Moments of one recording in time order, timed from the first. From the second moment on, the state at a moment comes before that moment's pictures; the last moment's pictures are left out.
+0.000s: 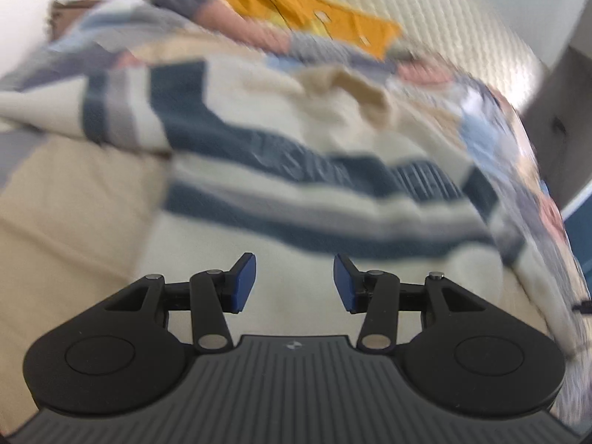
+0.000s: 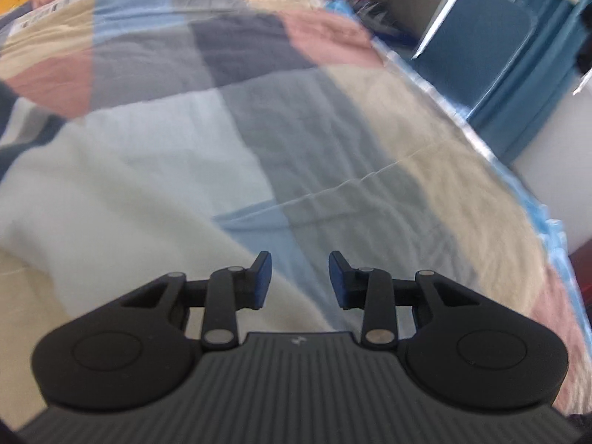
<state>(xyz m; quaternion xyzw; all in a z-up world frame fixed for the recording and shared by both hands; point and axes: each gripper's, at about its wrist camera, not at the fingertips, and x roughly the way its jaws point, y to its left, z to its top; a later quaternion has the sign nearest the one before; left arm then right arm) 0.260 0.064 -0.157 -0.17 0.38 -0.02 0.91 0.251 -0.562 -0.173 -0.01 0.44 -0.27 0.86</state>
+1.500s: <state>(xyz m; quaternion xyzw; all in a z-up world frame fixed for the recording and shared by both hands) 0.198 0.115 -0.207 -0.36 0.48 0.07 0.79 0.170 -0.308 -0.190 0.35 0.47 0.06 0.81</state>
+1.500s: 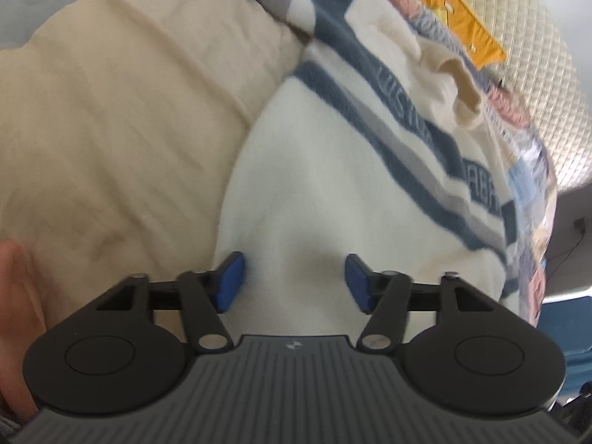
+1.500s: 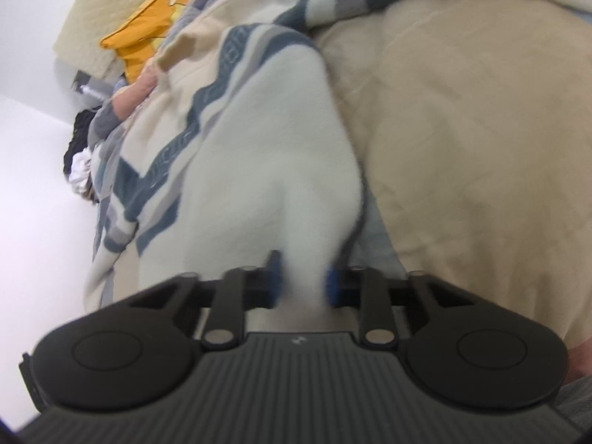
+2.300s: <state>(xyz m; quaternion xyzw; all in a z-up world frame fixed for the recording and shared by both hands) 0.194 0.137 -0.148 -0.32 0.53 0.00 0.79 0.155 -0.310 -0.124 0.13 0.50 0.08 0.85</state>
